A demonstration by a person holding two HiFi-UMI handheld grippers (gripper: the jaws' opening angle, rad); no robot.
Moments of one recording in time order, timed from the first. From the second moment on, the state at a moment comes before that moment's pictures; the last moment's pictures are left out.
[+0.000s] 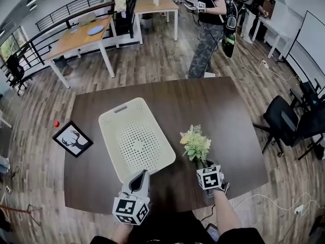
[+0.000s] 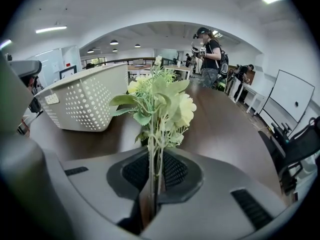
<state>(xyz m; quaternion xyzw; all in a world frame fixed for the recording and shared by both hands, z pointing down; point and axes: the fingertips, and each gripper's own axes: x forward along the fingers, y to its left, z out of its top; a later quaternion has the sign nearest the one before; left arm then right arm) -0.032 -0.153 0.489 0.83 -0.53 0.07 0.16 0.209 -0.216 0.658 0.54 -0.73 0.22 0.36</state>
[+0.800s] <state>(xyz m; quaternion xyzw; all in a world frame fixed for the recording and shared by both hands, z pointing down) -0.038 -0.155 0.496 0.82 -0.54 0.06 0.17 0.200 -0.207 0.677 0.51 -0.74 0.23 0.37</state>
